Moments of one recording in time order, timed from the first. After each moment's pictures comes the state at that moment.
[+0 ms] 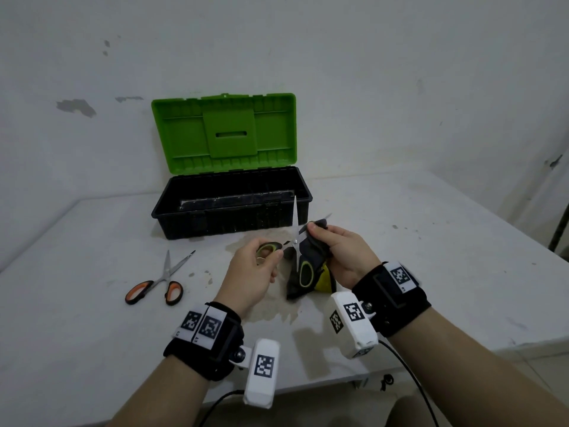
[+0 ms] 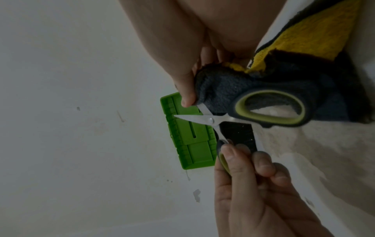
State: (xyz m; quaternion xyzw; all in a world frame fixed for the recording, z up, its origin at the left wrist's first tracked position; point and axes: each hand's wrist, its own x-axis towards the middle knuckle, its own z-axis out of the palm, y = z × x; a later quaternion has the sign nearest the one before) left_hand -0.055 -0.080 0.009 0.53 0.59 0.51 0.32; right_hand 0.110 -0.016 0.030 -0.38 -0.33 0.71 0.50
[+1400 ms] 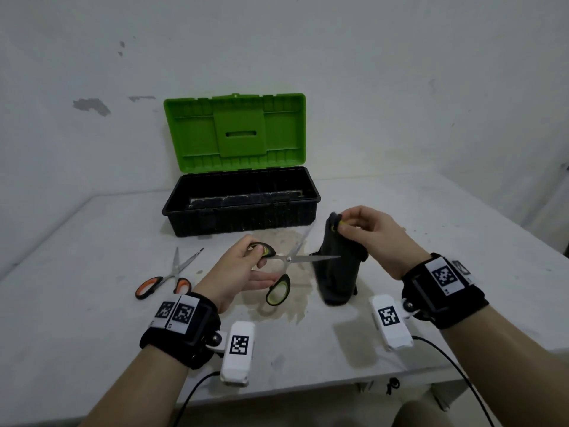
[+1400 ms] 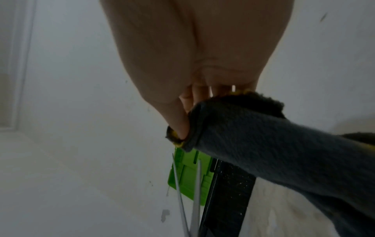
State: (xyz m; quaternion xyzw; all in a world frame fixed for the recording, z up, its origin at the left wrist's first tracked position) left_hand -0.088 -0.087 0.025 0.46 0.57 0.47 0.50; right_hand 0.162 -0.001 0.047 -0.42 -0.63 0.50 0.41
